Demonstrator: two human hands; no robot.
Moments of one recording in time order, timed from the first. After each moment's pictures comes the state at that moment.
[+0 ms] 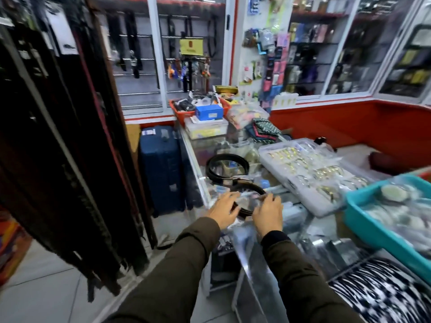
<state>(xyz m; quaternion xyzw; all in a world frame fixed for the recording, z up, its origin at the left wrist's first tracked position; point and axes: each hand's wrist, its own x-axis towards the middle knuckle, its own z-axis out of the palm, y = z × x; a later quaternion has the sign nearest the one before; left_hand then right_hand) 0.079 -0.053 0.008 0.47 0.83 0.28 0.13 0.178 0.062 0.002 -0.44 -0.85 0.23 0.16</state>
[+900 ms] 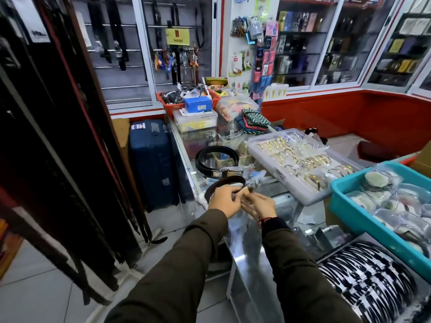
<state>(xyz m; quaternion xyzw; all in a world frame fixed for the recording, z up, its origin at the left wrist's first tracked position) 0.111 -0.016 0.003 0.35 0.84 0.41 0.11 0.192 0.072 0.011 -0.42 -0.42 0.78 0.21</state>
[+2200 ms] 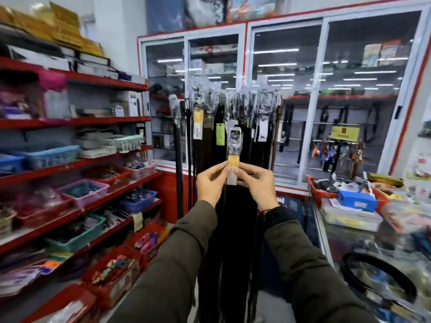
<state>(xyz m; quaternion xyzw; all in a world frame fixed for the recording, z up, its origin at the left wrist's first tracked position) 0.003 -0.359 0.231 0.08 0.61 0.75 -0.26 0.003 -0.225 0.245 0.19 -0.65 0.72 0.16</state>
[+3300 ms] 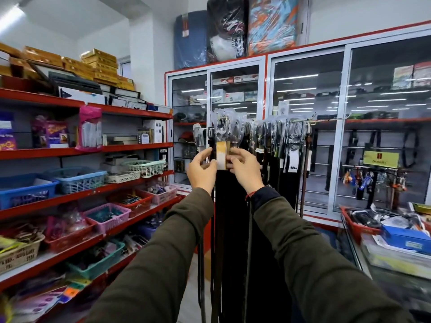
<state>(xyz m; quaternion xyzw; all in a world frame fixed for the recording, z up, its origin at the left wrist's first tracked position) -0.032 -0.445 0.332 0.03 0.66 0.62 -0.43 -0.064 -0.336 0.347 0.21 -0.71 0.64 0.20</state>
